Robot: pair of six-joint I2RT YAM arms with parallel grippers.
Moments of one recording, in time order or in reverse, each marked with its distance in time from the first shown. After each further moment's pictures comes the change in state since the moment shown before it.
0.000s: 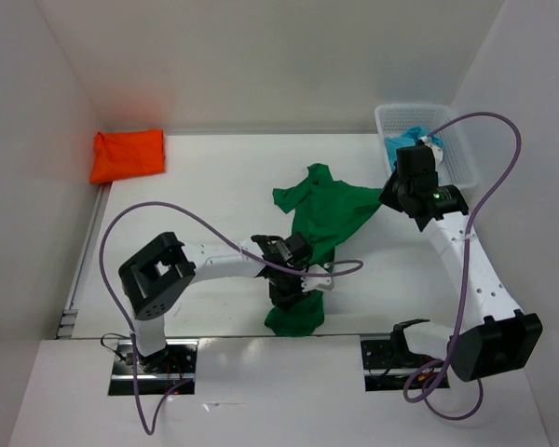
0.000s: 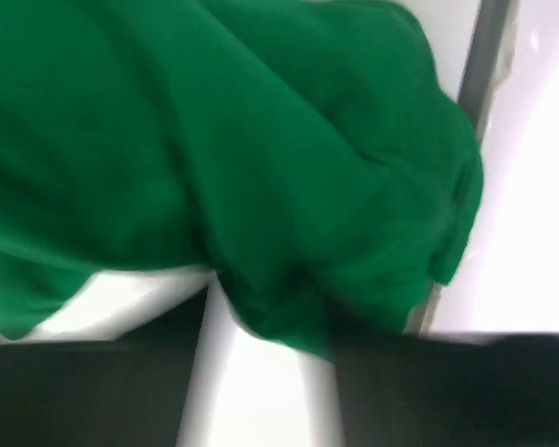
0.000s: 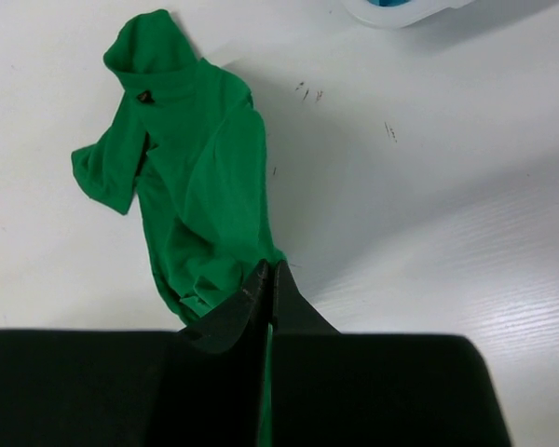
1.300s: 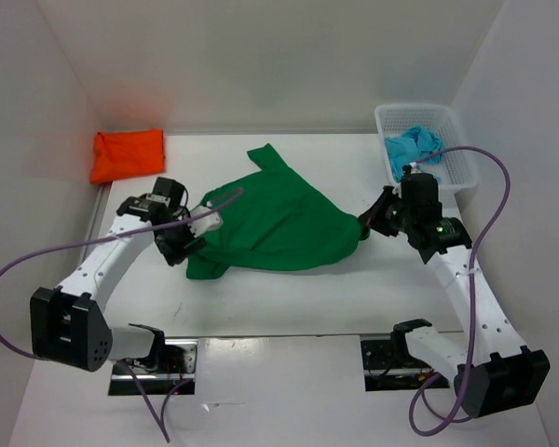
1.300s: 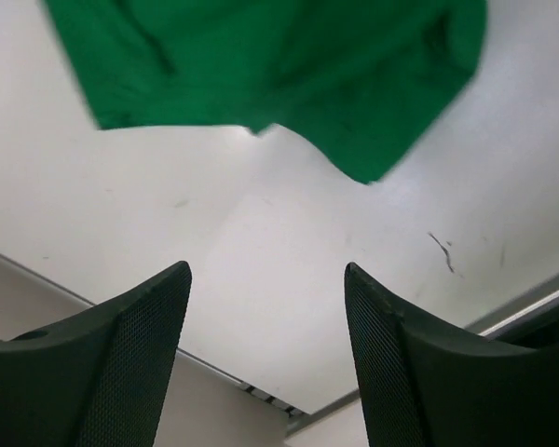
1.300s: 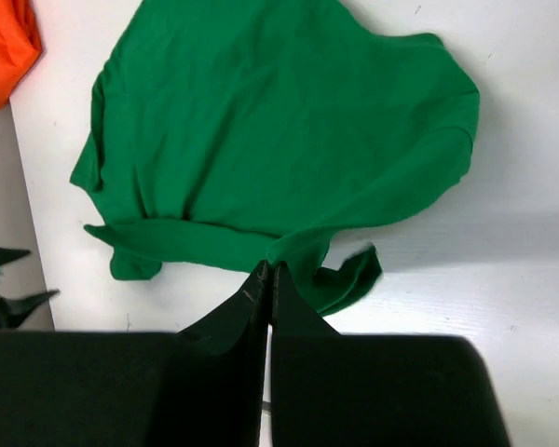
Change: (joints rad) left arm 0.774 -0.524 -0.146 -0.416 -0.333 0.395; right arm 0.006 -0.197 -0.243 0.102 -0.397 0.066
